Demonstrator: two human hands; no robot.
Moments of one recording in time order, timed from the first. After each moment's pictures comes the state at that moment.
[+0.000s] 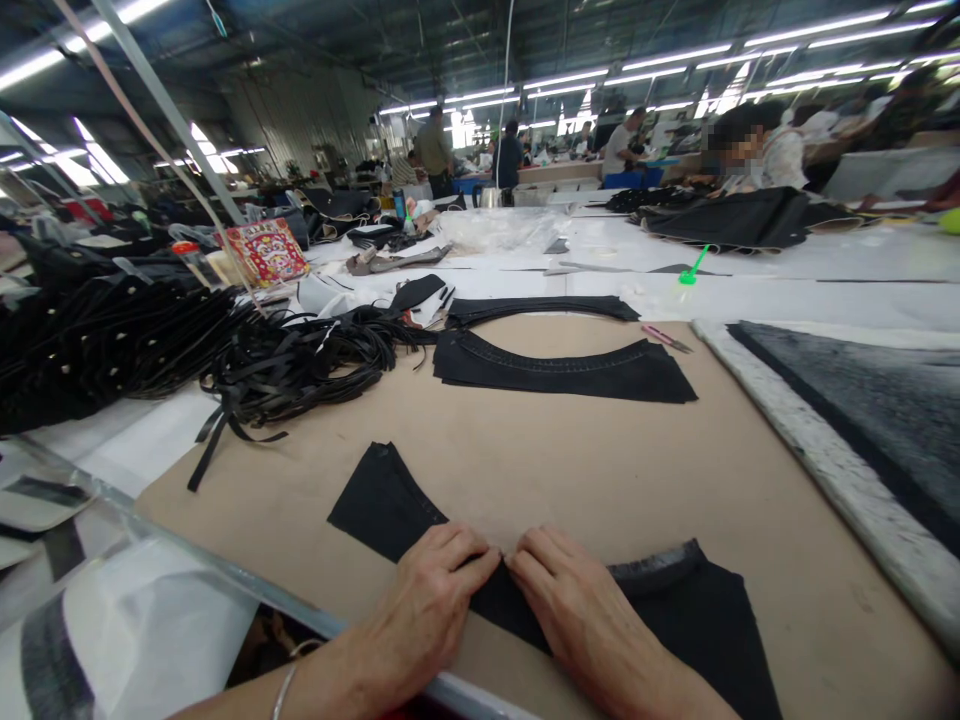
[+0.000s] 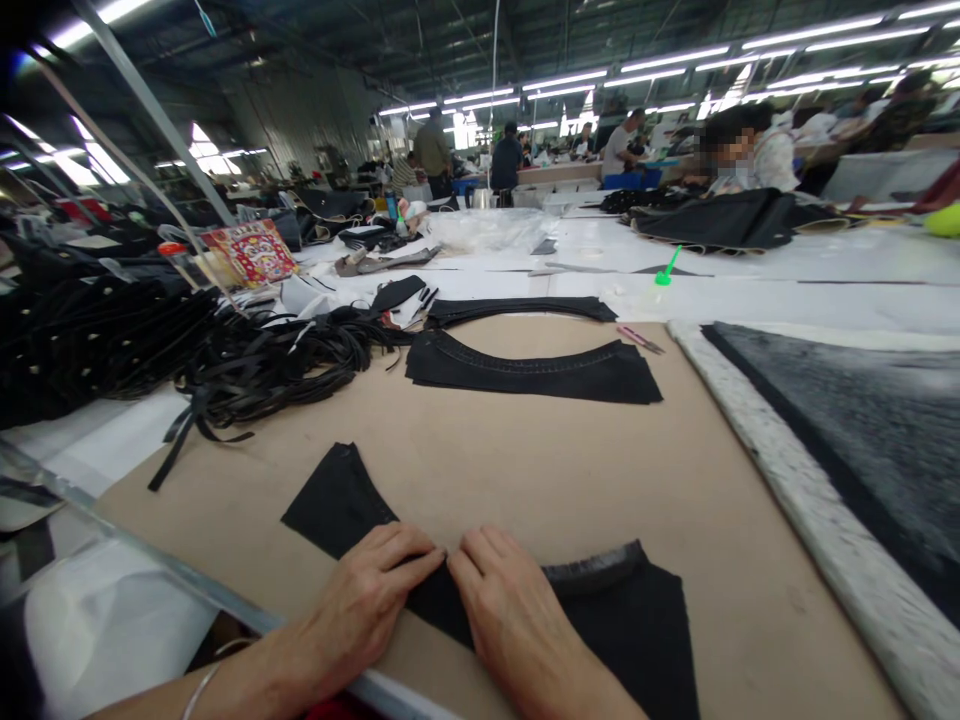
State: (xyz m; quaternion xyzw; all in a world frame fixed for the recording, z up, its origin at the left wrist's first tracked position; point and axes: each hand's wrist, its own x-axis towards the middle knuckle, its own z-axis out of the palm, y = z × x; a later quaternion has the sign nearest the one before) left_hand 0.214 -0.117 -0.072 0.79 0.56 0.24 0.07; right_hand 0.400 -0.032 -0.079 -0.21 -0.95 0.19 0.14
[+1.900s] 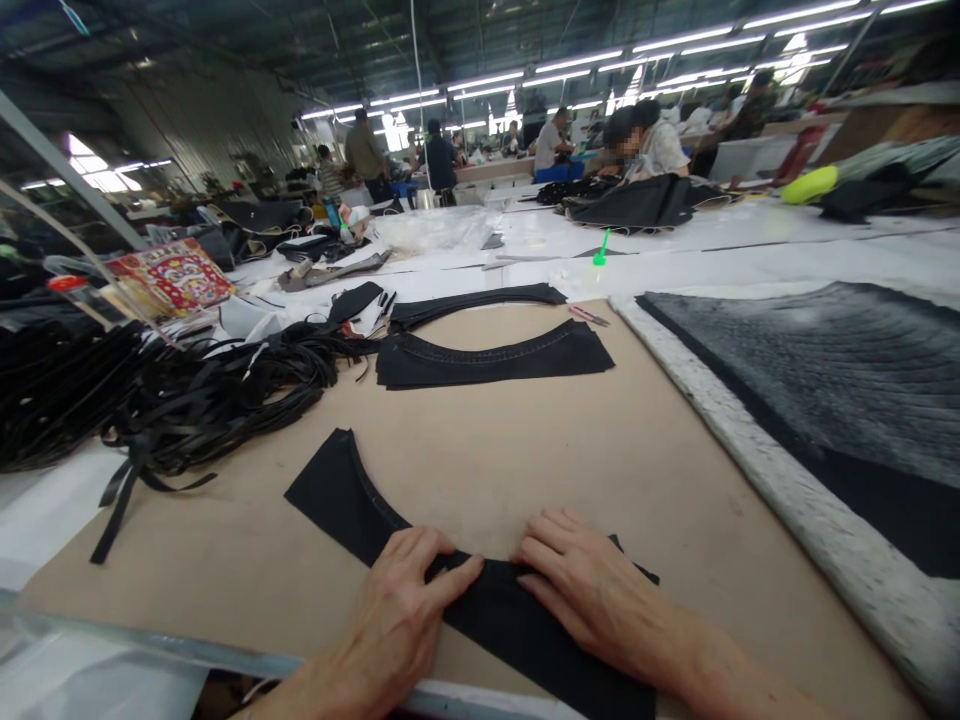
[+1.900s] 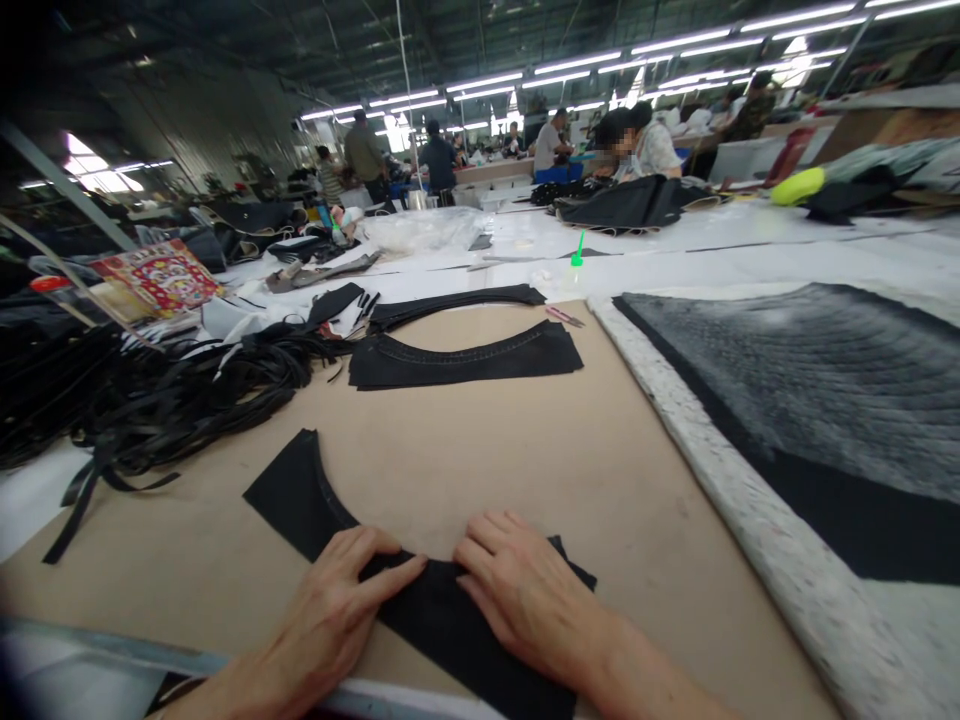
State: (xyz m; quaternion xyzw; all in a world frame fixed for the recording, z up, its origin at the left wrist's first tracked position) left_hand 0.234 -0.109 -0.071 0.83 0.51 0.20 0.05; right_hand 0.465 -0.022 -0.064 -0.24 -0.94 0.22 0.12
